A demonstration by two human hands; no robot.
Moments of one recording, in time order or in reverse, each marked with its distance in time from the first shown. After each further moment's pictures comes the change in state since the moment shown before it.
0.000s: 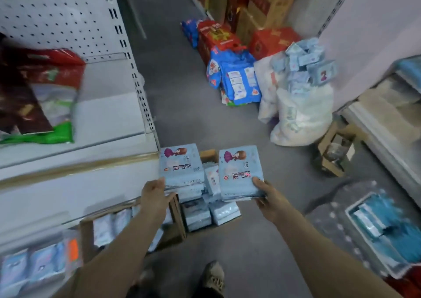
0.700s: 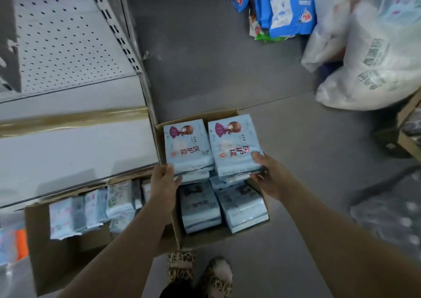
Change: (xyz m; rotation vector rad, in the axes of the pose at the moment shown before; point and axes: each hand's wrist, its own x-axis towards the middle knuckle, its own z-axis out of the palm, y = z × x) left_hand 0.290 -0.210 0.052 -0.007 0.126 -0.177; right_hand 0.319 0.120 -0.010 -0.053 -0.084 0.222
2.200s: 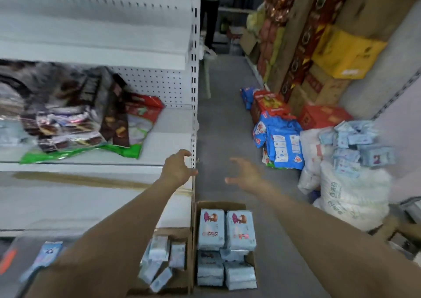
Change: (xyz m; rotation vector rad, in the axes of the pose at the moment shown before) left_hand -0.376 0.299 -0.093 0.798 0.089 0.732; right_hand -0.392 -0.201 0.217 -1.431 -0.024 -0.745
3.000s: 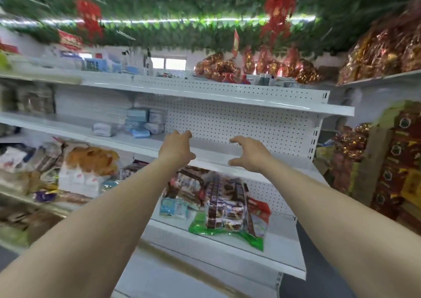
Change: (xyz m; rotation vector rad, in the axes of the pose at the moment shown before) left_hand -0.270 -0.065 -0.539 0.436 0.726 0.149; right_hand -0.241 -0.539 -0.007 -0.264 0.385 -0.729
